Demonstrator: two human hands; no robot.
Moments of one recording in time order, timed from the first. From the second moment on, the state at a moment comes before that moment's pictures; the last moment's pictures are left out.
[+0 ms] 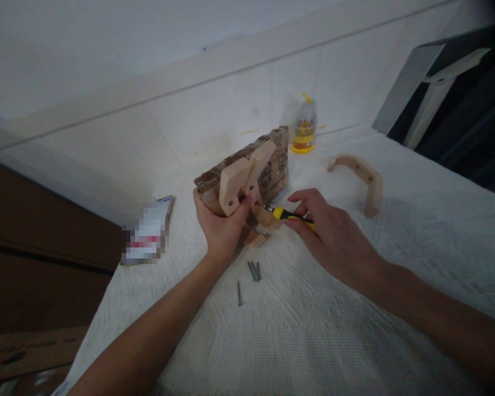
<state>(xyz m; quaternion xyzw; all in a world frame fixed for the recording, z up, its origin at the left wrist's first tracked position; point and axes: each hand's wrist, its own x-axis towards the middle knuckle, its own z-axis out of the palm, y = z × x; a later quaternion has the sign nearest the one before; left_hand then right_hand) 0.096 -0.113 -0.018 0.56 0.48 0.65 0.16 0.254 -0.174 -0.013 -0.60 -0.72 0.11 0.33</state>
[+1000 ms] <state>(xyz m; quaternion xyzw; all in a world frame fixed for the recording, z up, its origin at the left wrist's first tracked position) 0.095 -0.111 -0.021 0.58 0.46 0.66 0.15 0.250 -0.174 -0.016 -0.58 -0.75 0.12 0.31</state>
